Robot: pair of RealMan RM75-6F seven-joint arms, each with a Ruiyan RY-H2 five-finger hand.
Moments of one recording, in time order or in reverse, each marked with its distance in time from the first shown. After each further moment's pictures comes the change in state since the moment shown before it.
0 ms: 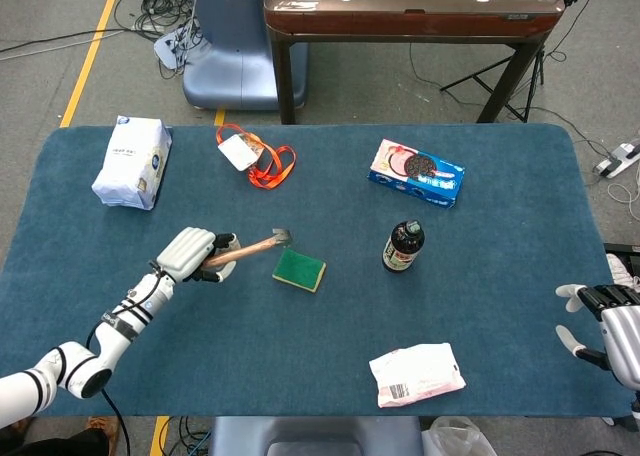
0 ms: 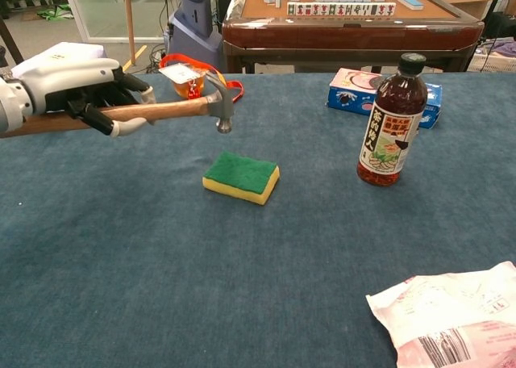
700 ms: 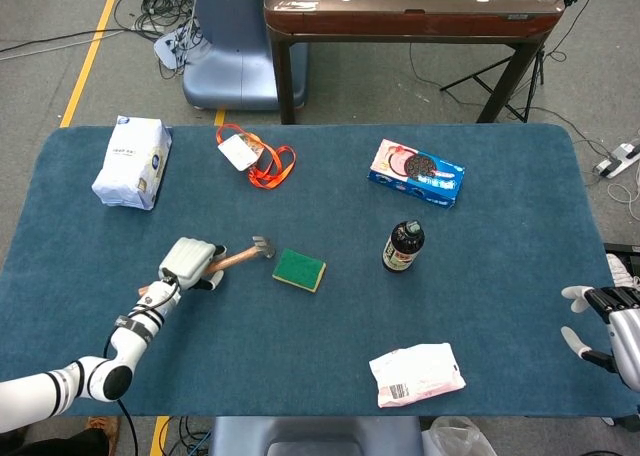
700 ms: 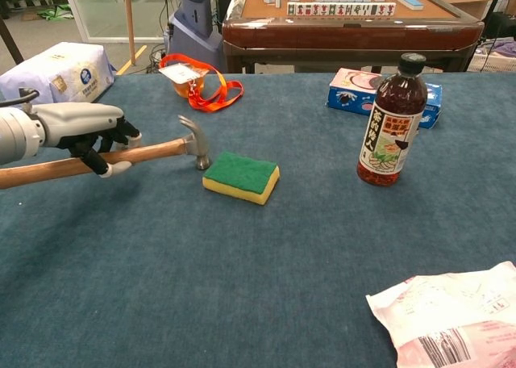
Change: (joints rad) left arm -0.038 -0.042 0.014 -0.090 -0.452 -0.100 0.698; right arm -0.010 -0.006 -0.003 0.036 -0.007 0.024 0.040
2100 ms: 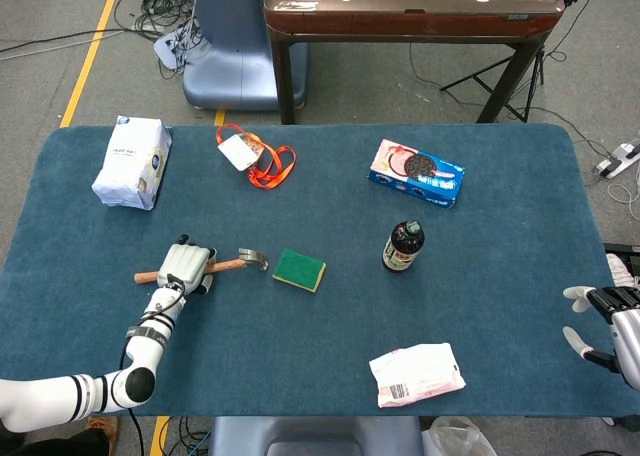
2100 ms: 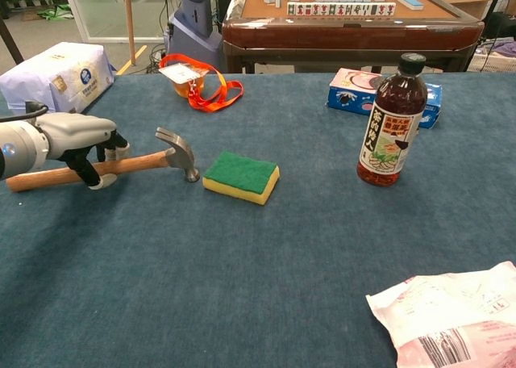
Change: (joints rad) left arm -0.044 -0.065 -0.004 -0.093 -0.404 0.153 0.428; right arm 0.003 -0.012 -0.005 0.050 -0.010 0.013 0.048
